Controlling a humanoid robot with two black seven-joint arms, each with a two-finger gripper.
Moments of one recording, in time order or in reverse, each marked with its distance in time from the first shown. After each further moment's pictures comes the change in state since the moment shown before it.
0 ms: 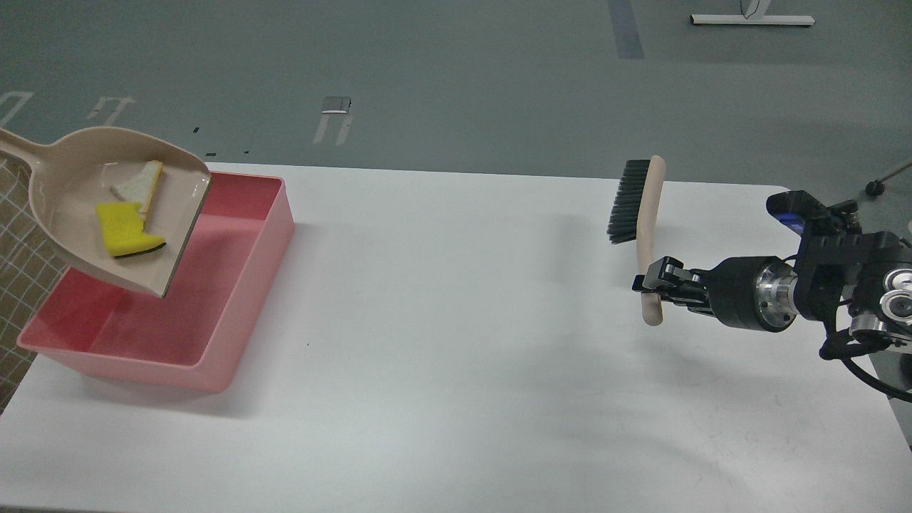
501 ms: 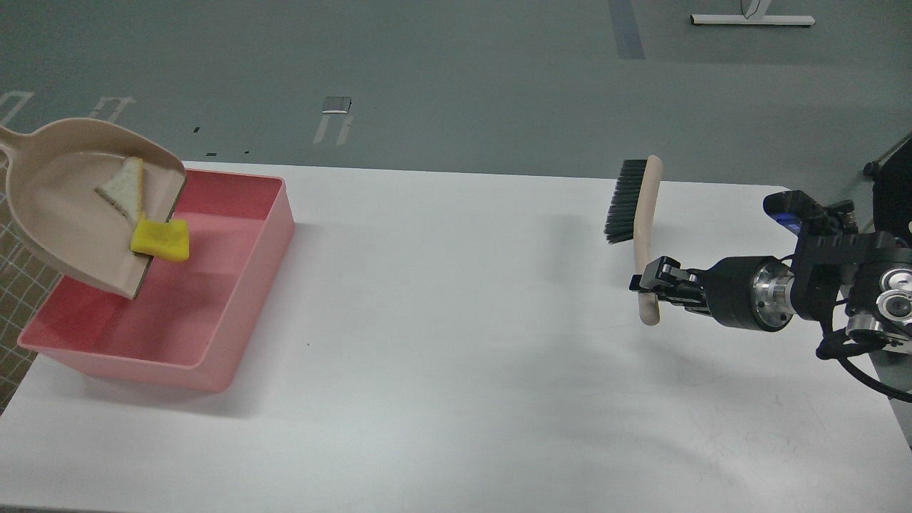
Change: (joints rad) left arm -0.002 0.065 -0.007 -0.060 0.094 0.061 0.000; right arm 0.001 0.005 0.001 -0.001 -0.003 0.000 0.000
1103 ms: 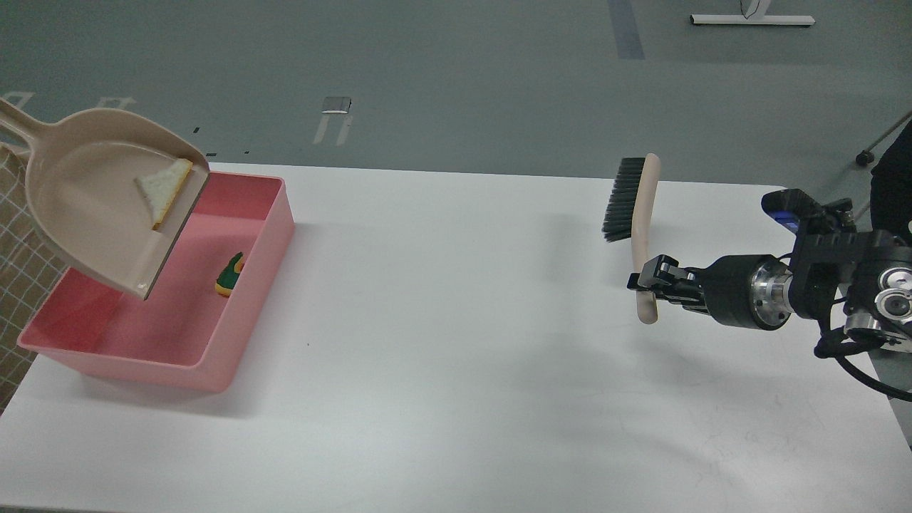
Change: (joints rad) left arm -0.004 0.044 -0.009 -0.103 0.065 0.046 0.000; right arm 0.002 0.006 0.002 0.000 0.000 0.000 0.000
